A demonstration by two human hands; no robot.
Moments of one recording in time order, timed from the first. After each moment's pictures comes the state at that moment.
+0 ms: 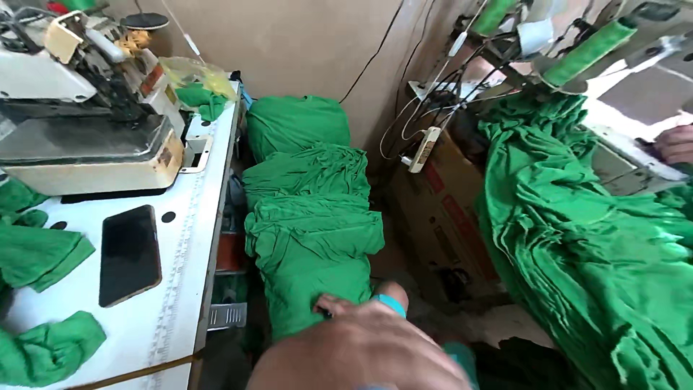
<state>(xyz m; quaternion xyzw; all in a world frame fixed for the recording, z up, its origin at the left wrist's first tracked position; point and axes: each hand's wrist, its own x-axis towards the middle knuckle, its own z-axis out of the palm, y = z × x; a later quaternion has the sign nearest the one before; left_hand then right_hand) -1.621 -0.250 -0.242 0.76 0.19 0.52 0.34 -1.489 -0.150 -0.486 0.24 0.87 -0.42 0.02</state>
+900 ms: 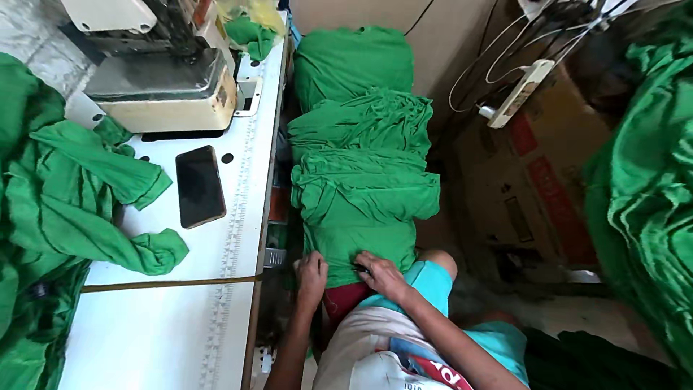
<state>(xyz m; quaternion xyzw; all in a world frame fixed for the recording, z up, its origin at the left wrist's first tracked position) -1.662 -0.304 -0.480 0.40 0.84 0.30 0.20 -1.504 -0.156 -0.481 0.24 0.91 -0.35 0.06</state>
